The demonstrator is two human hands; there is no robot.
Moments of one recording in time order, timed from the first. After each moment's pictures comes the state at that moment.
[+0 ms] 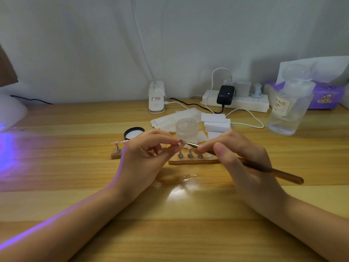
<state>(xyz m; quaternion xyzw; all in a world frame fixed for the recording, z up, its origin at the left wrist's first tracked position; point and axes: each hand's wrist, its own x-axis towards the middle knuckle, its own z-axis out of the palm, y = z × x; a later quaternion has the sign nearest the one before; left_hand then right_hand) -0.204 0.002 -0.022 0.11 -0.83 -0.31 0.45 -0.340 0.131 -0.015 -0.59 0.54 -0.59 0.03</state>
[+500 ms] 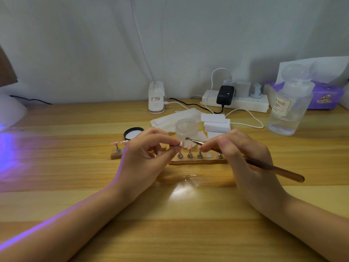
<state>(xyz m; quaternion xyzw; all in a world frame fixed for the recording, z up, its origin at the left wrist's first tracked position) -0.203 0.003 -0.021 0.13 -0.83 -0.31 0.44 -0.342 0.131 -0.015 -0.57 0.57 -0.59 0.01</state>
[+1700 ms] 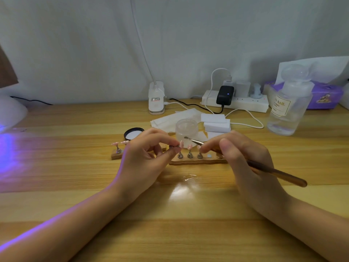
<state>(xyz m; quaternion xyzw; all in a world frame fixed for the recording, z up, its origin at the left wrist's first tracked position) -0.203 0.006 -0.020 0.13 -0.83 -0.31 0.44 -0.340 0.131 -0.015 -0.59 0.55 -0.59 0.02</state>
